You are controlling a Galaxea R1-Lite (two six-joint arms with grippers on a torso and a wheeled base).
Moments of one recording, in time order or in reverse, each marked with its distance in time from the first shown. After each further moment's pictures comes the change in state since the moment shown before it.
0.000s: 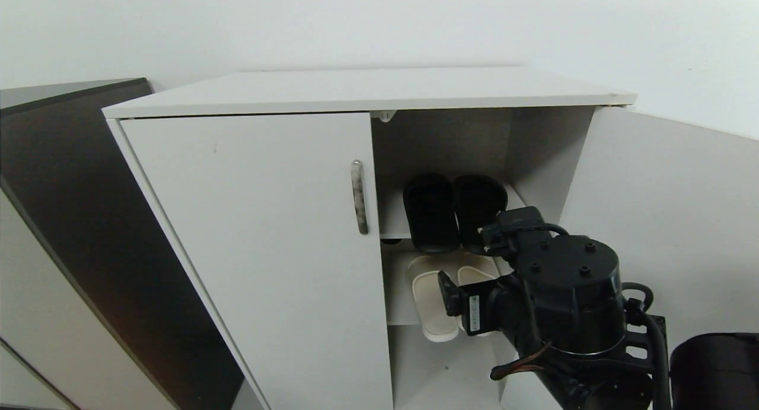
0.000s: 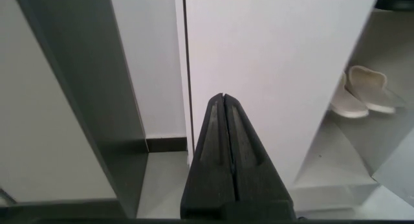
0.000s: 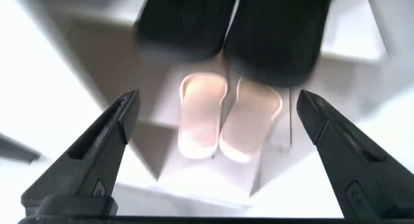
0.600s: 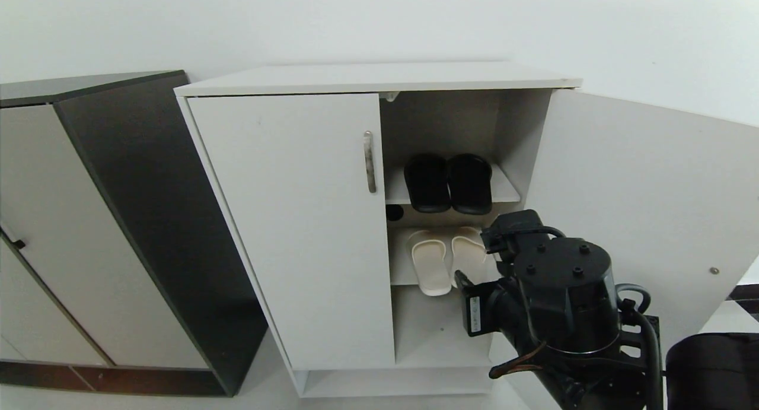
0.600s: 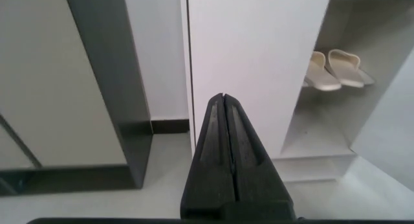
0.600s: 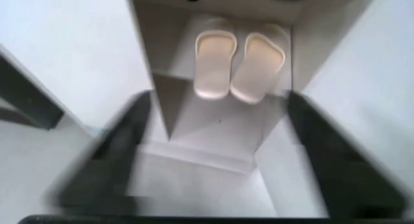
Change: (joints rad) left arm 0.000 0.000 0.000 0.000 0.000 0.000; right arm -0.003 0.007 0.007 -0.001 0.000 0.002
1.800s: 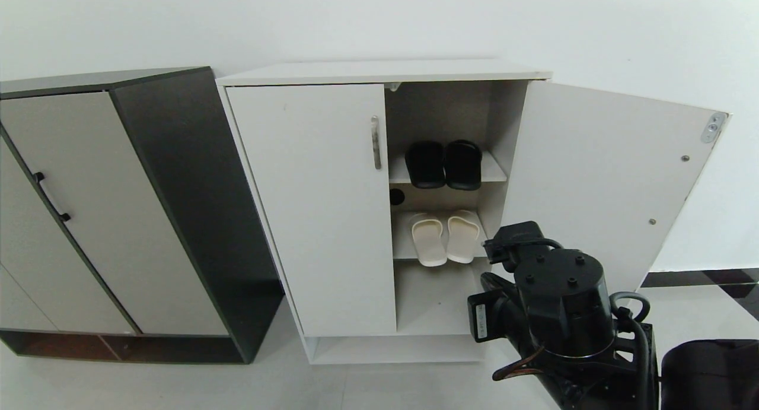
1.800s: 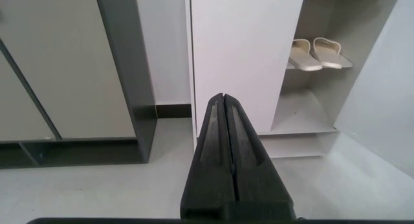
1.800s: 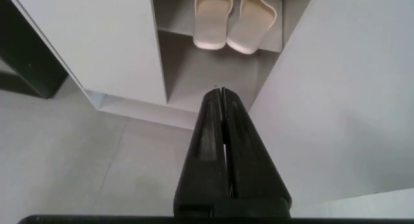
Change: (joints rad) left arm 0.000 0.000 0.000 0.000 0.000 0.000; right arm -0.036 0.023 0.051 -0.046 0.003 -0.014
